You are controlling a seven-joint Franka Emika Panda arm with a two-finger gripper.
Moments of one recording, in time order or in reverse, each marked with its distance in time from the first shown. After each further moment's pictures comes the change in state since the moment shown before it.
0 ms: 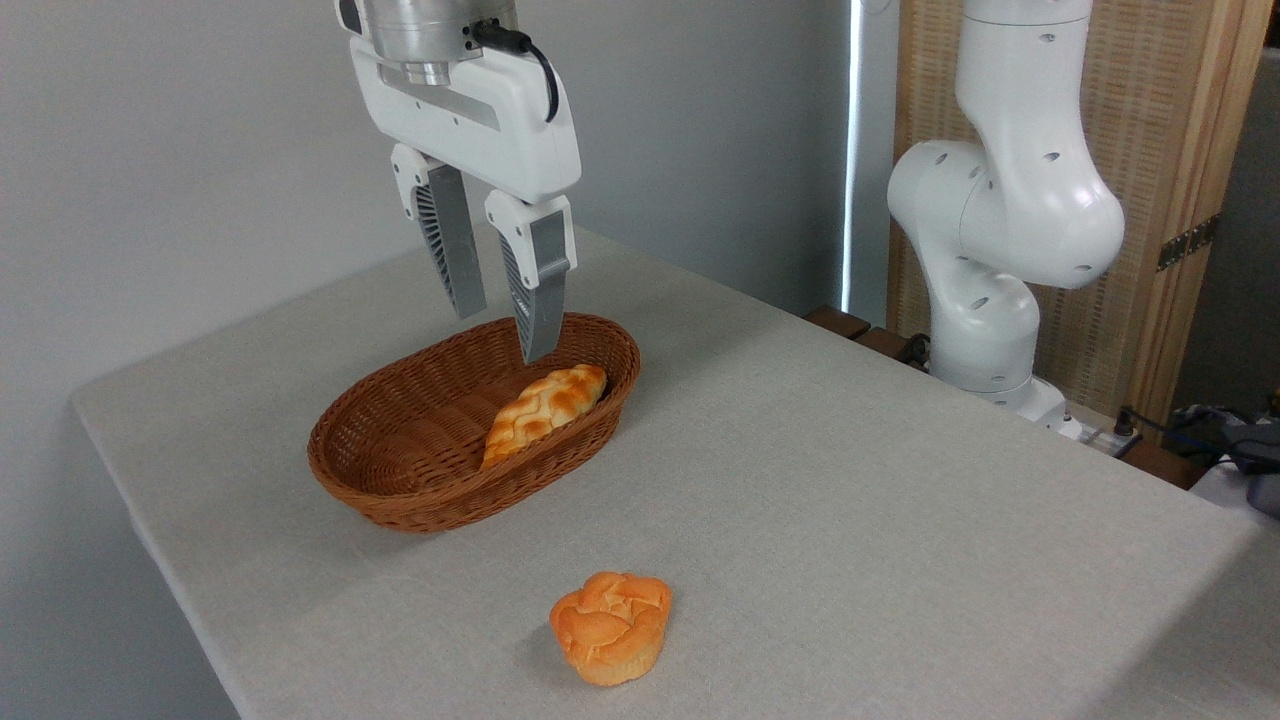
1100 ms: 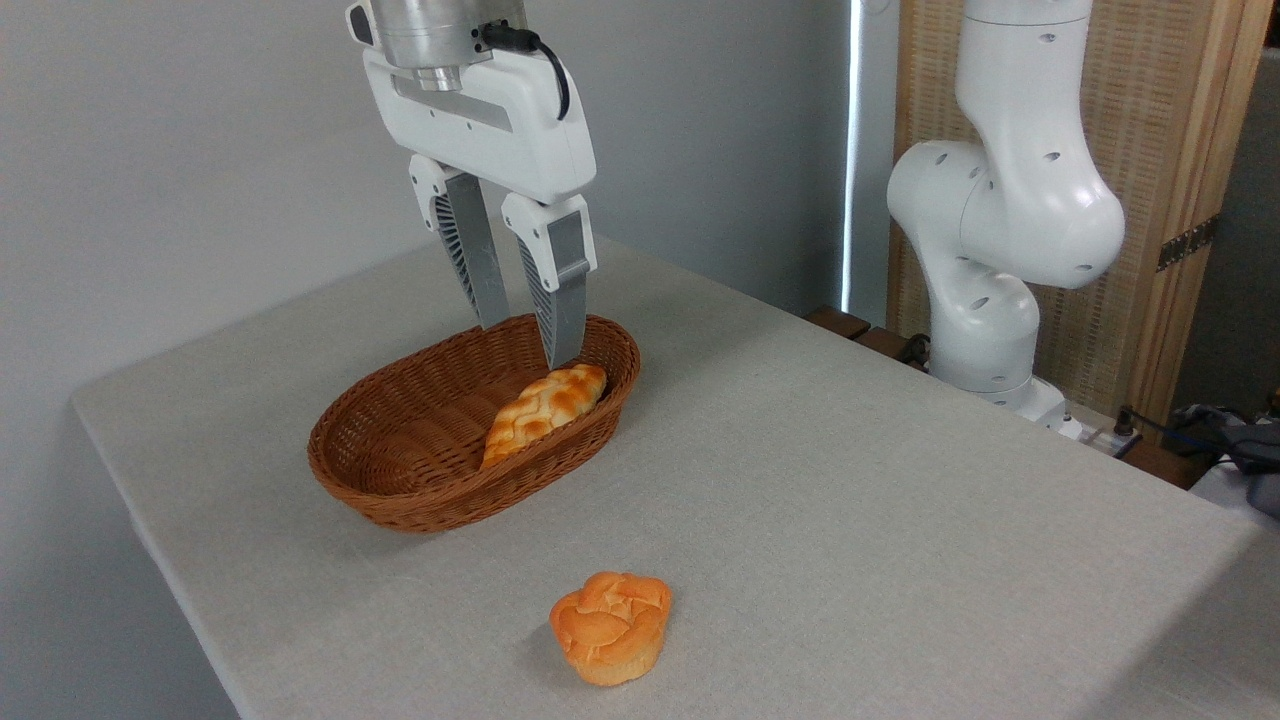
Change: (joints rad) arm 0.005 0.000 -0.004 0.000 0.050 -0.044 0.011
